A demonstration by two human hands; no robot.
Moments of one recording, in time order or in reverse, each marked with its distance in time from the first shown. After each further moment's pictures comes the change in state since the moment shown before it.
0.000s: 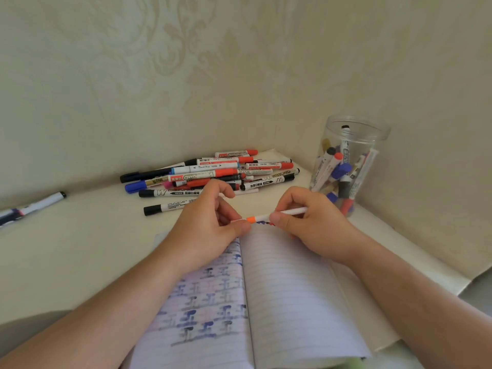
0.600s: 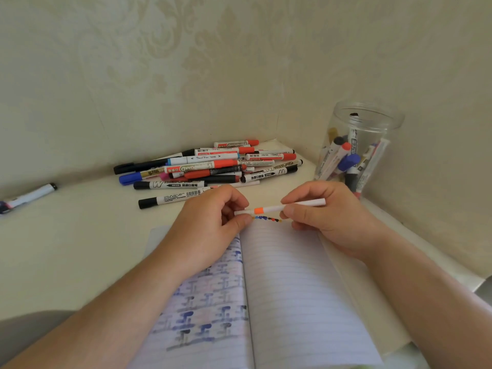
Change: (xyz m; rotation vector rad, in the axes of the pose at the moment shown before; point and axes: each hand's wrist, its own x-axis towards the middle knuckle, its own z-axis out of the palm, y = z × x) left_hand -0.003 0.002 0.004 0.153 0.018 0.055; right_hand 0.000 0.002 -0.011 0.356 -0.027 0.083
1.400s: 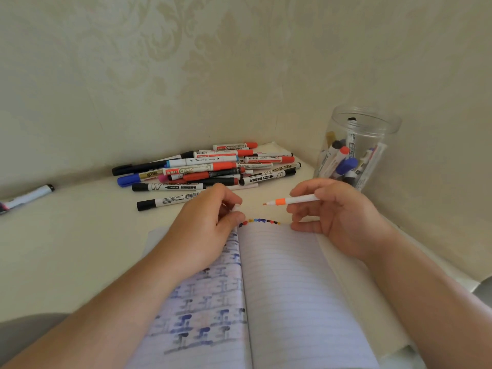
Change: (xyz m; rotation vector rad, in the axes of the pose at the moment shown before) left_hand 0.000 0.000 -0.002 -0.011 -0.027 -0.037; right_hand 0.004 0.000 -0.017 0.345 -0.067 0.129
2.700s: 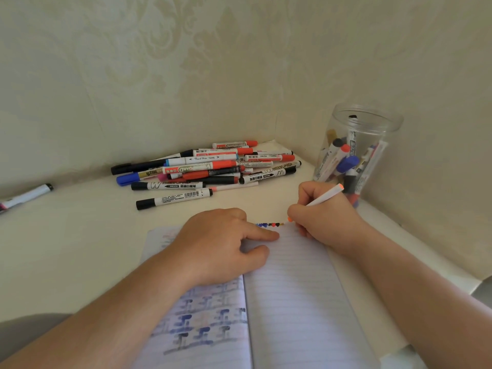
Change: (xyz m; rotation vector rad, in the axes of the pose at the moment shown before) left_hand 0.000 0.016 0.007 0.502 -0.389 0.131; right_hand 0.012 0.012 0.018 -0.705 0.325 -0.031
